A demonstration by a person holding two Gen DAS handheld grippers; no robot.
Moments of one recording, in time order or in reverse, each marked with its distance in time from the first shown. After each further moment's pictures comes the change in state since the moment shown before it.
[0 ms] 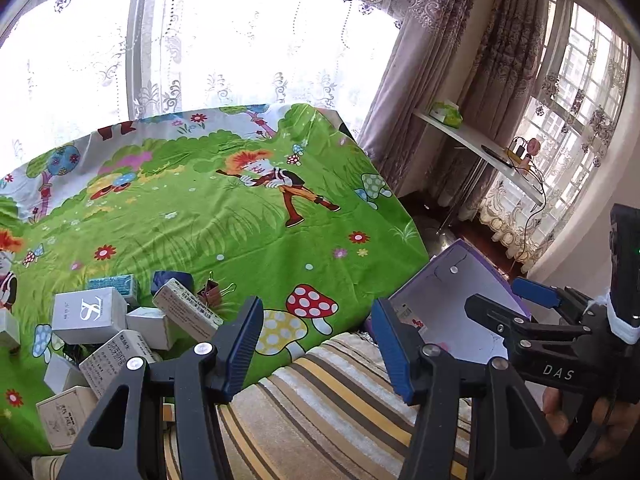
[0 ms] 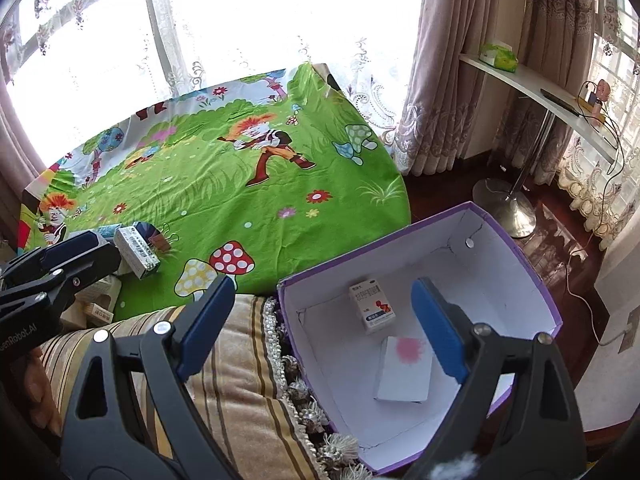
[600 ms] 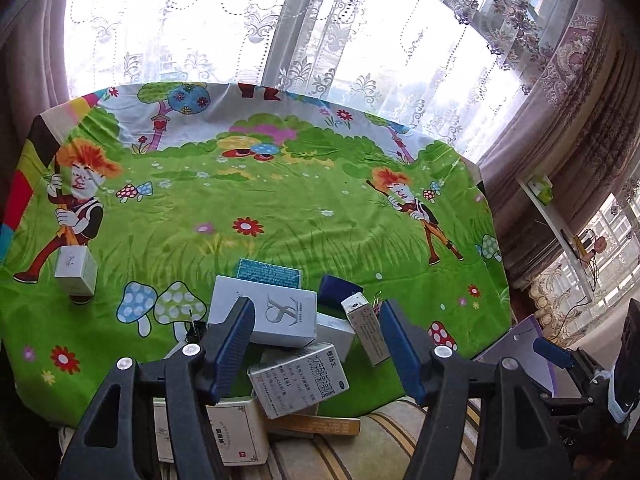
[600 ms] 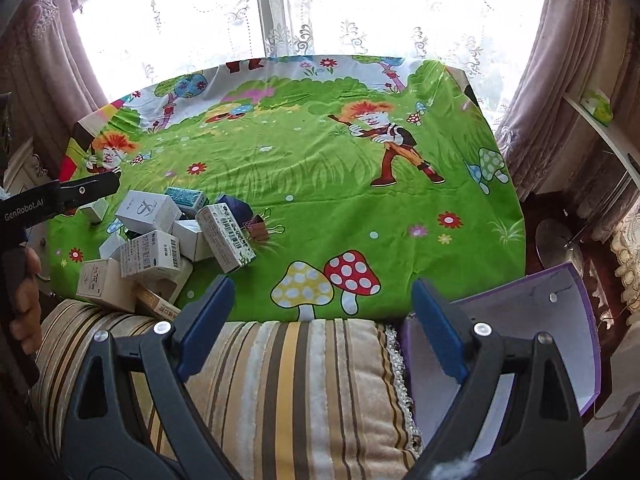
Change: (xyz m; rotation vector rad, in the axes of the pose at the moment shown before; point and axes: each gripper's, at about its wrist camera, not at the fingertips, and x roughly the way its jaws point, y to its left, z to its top) left arm -0.028 0.162 0.003 -0.338 -0.006 0.180; right arm 0.044 0.114 0.016 -0.259 0.072 0.158
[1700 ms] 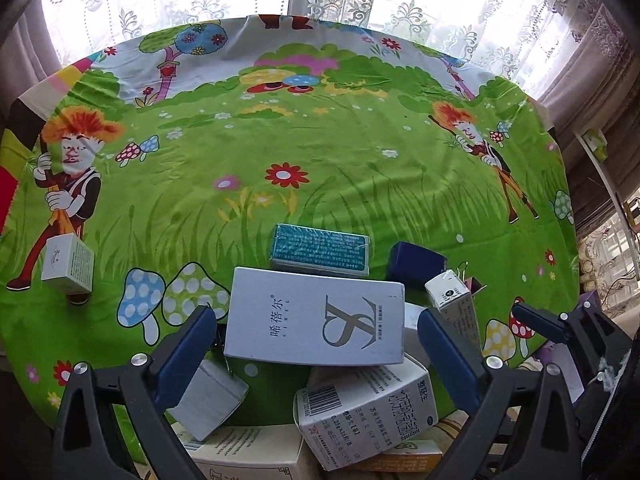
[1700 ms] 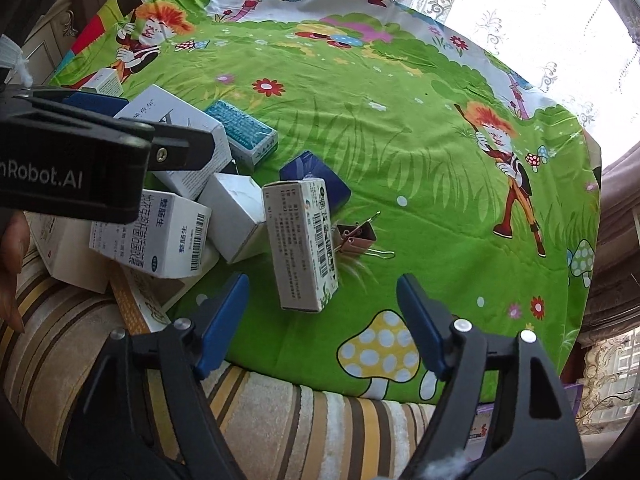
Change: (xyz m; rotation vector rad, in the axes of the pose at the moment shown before) left arm 0.086 0.018 0.003 0.036 0.223 0.167; right arm 0.115 0.099 0.019 -0.405 0.186 0.022
